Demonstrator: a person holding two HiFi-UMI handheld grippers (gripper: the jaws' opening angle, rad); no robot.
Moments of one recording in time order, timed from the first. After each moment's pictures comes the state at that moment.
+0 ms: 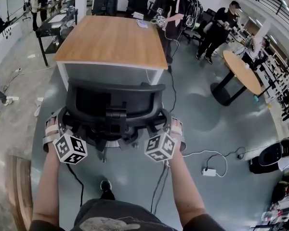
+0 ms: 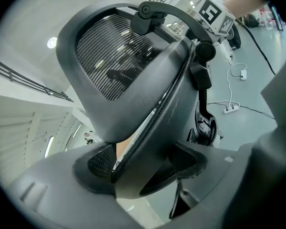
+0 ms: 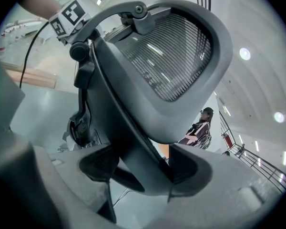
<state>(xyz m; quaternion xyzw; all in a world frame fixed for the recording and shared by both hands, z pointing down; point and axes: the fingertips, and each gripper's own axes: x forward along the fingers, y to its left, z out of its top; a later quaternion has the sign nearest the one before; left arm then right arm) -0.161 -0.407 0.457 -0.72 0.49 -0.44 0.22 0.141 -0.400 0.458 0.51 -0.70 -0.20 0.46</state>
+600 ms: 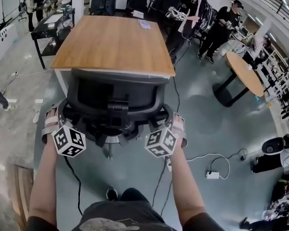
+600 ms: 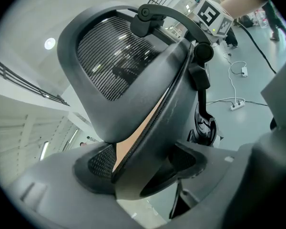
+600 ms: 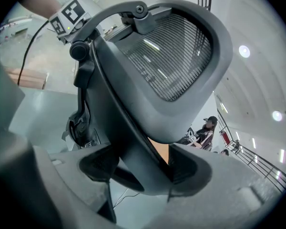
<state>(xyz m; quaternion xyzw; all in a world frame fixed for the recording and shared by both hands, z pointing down) -0.191 -0.543 0.445 -0.74 0.47 -0.43 0.24 0.111 -0.521 0.447 0.53 -0.69 -0.19 0.46</state>
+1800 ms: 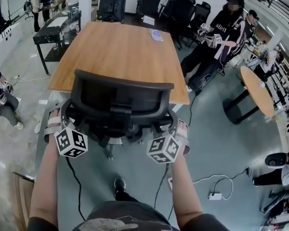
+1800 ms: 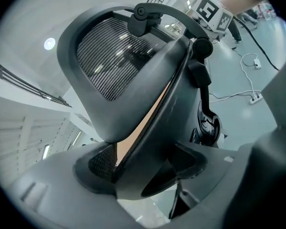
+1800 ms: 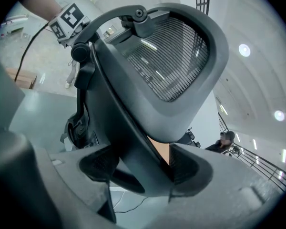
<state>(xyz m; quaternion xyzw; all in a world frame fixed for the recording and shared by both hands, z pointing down) -0.197 -0.743 0.452 -0.72 0.48 -0.42 0.26 0.105 -0.718 0.452 0.54 -0.69 -0.21 0.44</state>
